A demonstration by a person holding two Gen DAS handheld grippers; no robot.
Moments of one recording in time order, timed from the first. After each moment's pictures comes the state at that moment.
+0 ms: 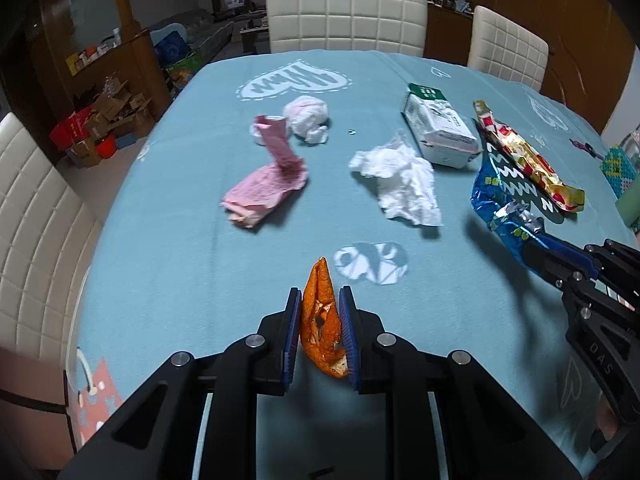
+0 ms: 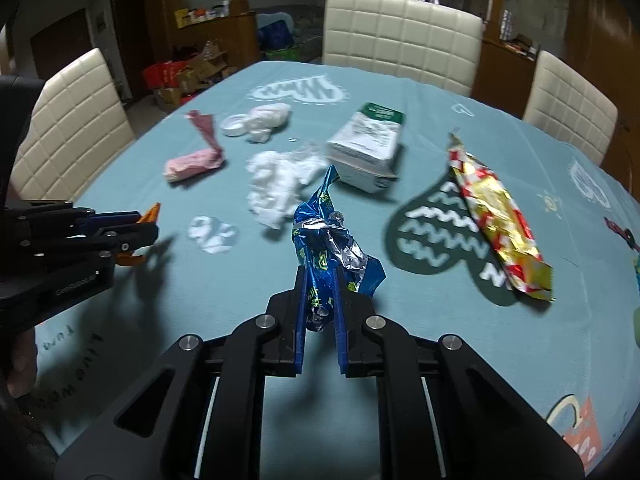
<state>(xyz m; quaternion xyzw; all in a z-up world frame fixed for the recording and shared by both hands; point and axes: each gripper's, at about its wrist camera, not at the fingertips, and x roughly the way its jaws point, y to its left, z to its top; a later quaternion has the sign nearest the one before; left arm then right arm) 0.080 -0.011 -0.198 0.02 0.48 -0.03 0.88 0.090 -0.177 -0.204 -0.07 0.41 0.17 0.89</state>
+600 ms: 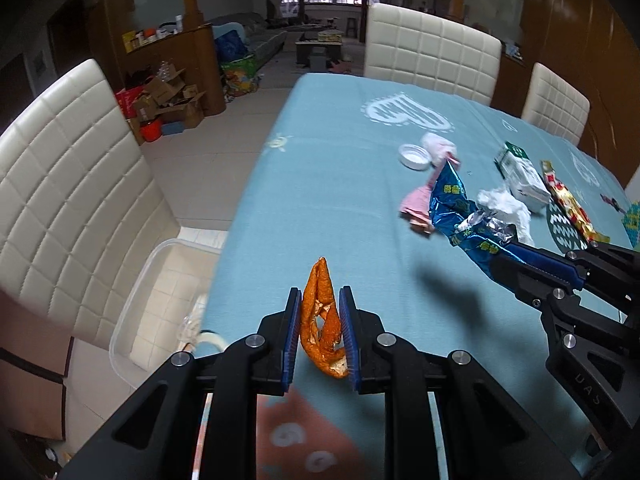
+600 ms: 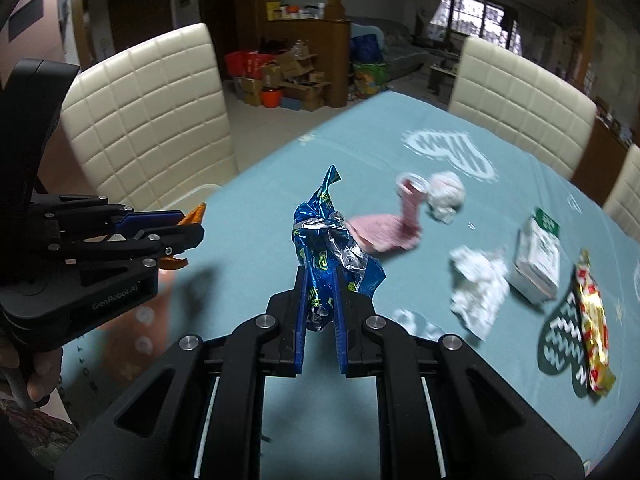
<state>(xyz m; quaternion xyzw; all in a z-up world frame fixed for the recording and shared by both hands) 0.046 0.123 -0.172 -0.03 0.45 0.04 0.89 0.078 -0.017 -0.170 -0.13 0.38 0.29 0.87</state>
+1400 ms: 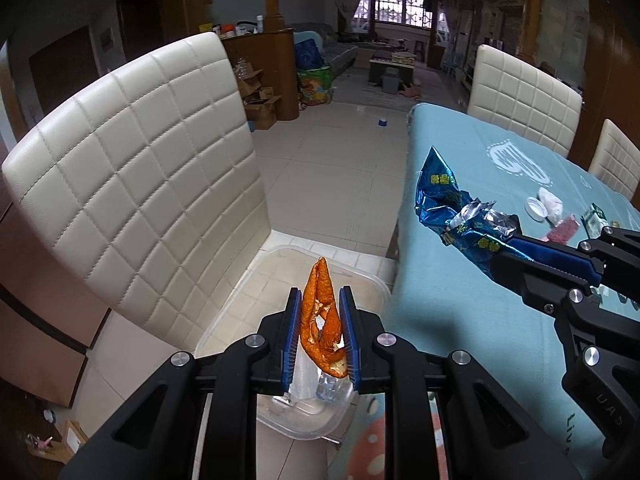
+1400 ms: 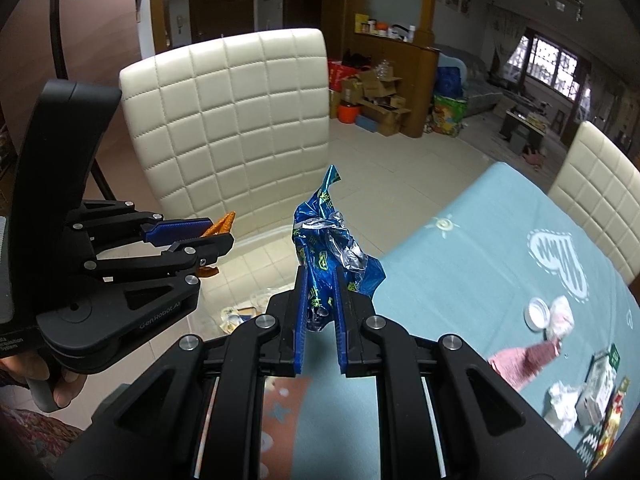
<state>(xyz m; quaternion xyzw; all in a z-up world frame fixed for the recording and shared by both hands) 0.021 0.255 -0.163 -0.06 0.42 0.16 0.89 0.072 0.130 -0.147 -0.18 0.34 0.41 0.83</state>
